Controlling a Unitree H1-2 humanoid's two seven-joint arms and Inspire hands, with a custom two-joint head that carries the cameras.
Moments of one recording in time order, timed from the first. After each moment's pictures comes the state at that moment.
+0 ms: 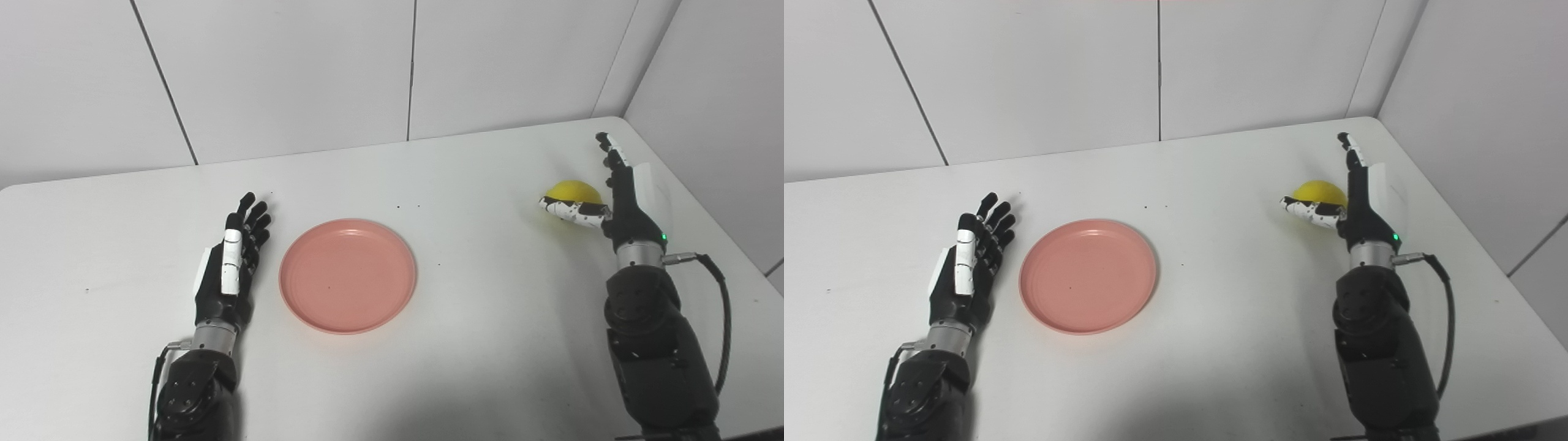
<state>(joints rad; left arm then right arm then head) -0.28 -0.01 -0.03 0.21 -0.12 -0.03 -0.15 -0.22 -0.27 -0.17 -0.15 -0.55 0.43 -0.10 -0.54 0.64</state>
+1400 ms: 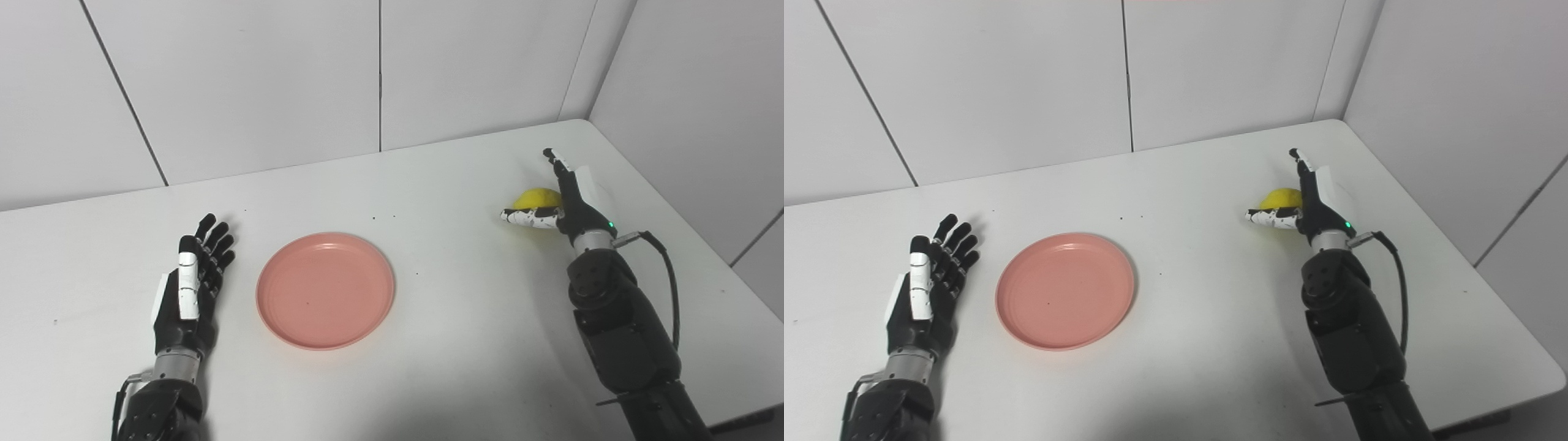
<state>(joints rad) -0.28 0.02 0.01 0.19 -0.16 -0.01 -0.15 -0.29 -0.32 -0.12 -0.01 -0.59 0.47 -0.01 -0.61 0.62</state>
